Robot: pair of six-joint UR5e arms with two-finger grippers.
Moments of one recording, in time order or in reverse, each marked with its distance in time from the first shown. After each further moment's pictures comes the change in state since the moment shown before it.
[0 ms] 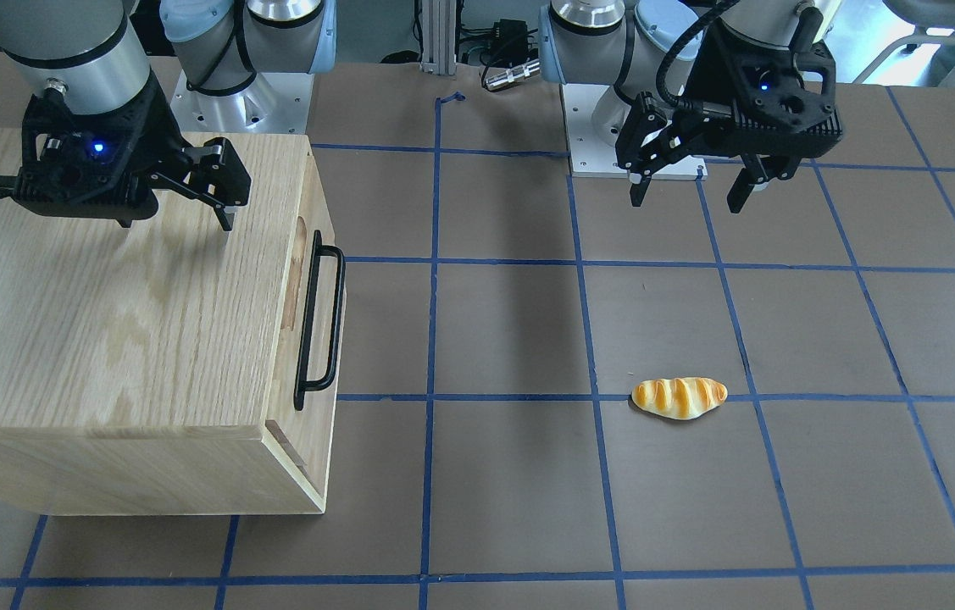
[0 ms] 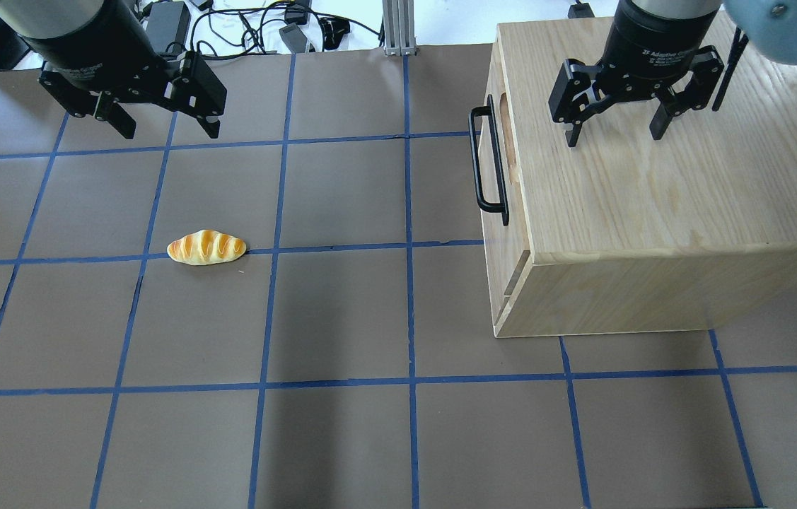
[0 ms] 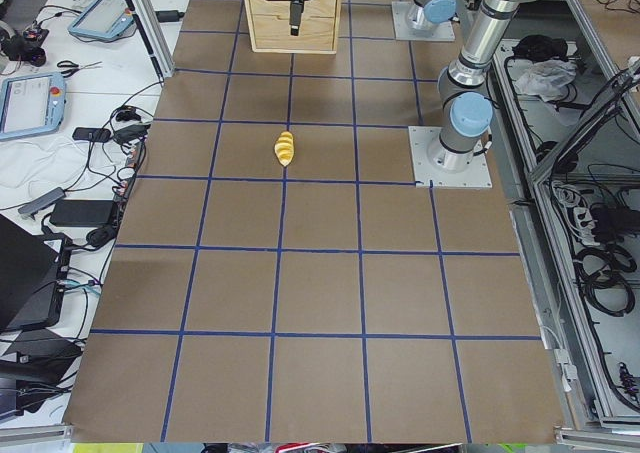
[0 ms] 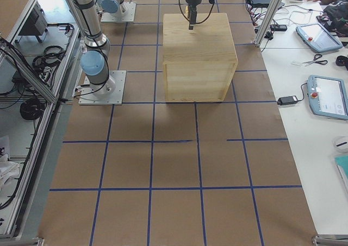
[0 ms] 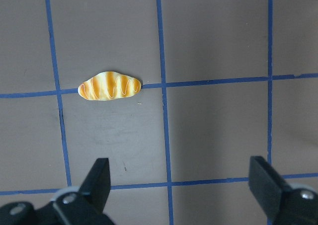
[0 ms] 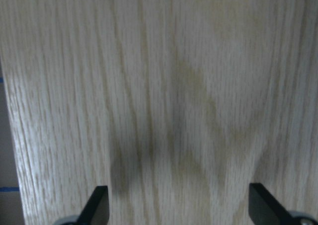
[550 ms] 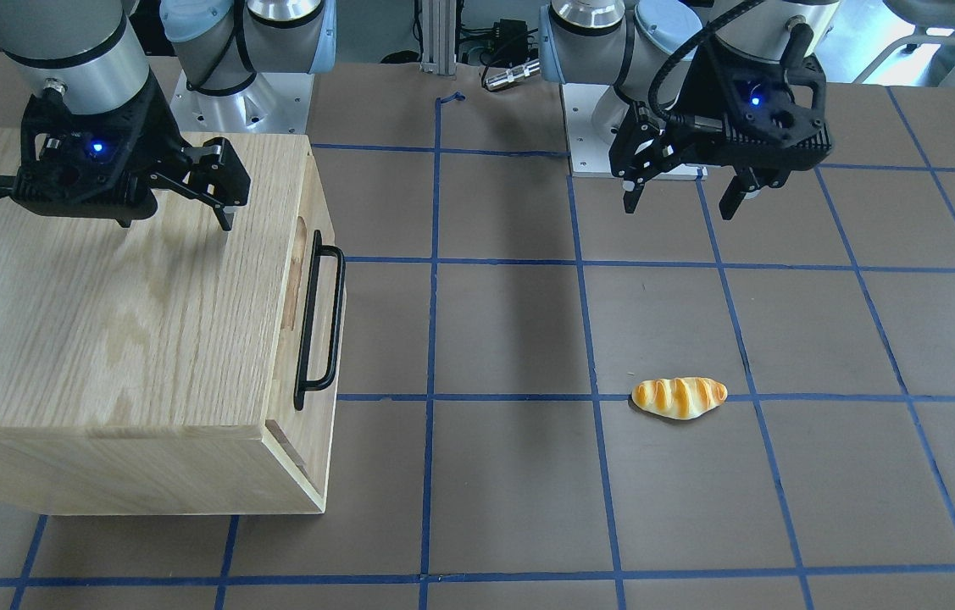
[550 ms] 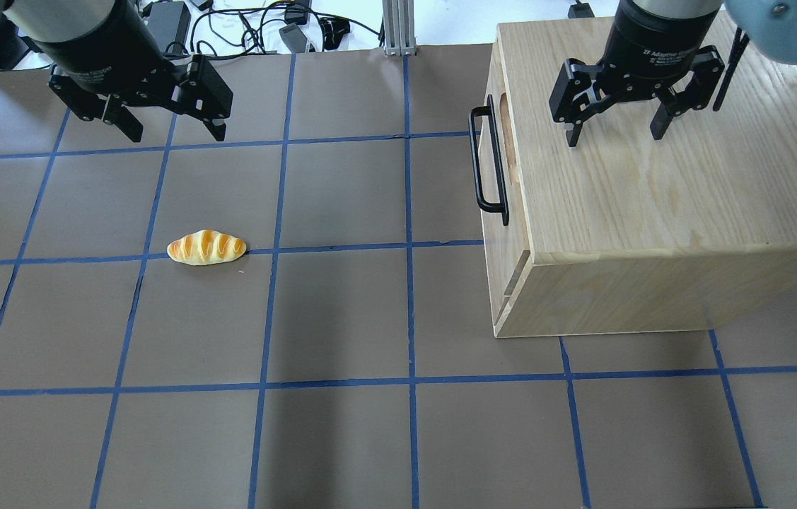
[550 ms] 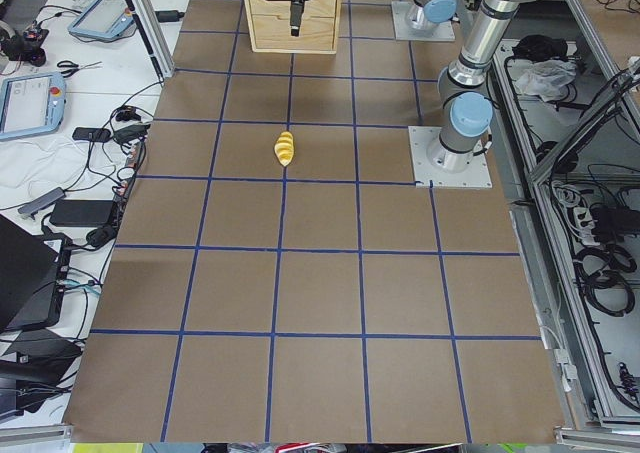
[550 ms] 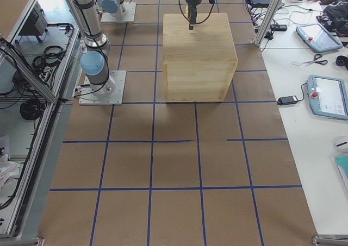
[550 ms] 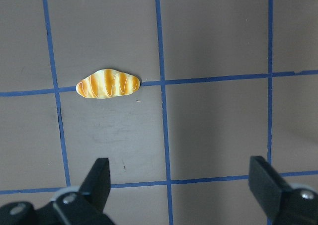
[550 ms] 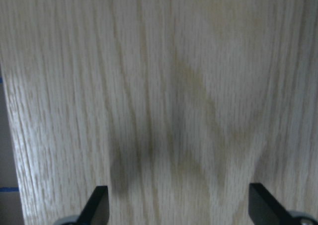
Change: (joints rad) left arm -0.008 -0.017 -0.003 0.004 -0.006 -0.012; right arm 0.000 0.000 0.000 0.000 0.000 0.000
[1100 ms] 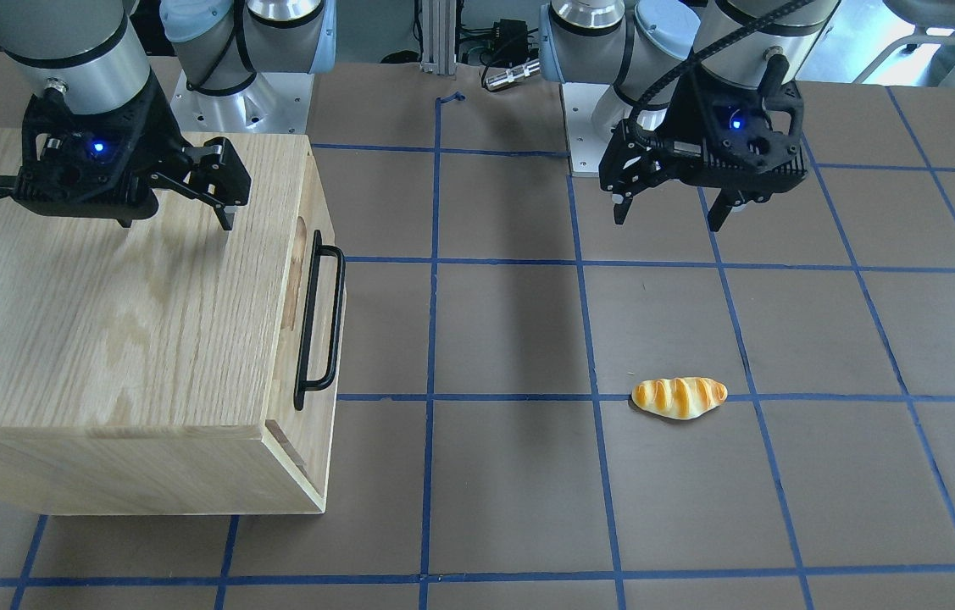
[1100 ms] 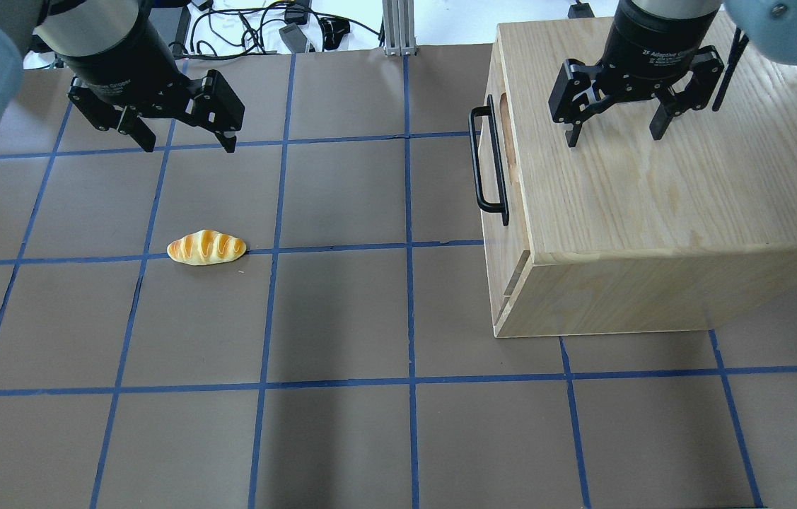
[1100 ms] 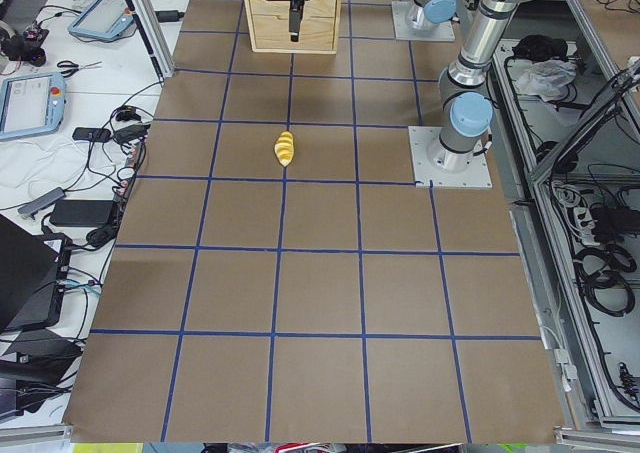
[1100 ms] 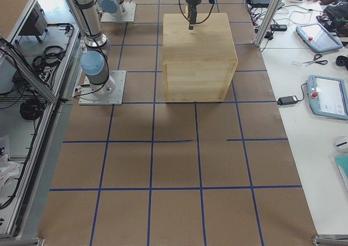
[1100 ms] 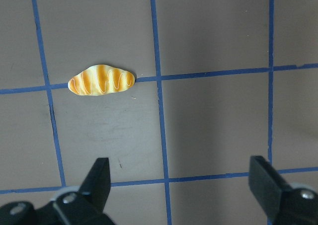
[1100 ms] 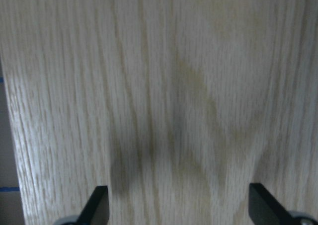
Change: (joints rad) left arm -0.010 -0.019 -0.025 0.017 0.006 0.003; right arm 0.001 0.000 0.000 0.000 0.000 0.000
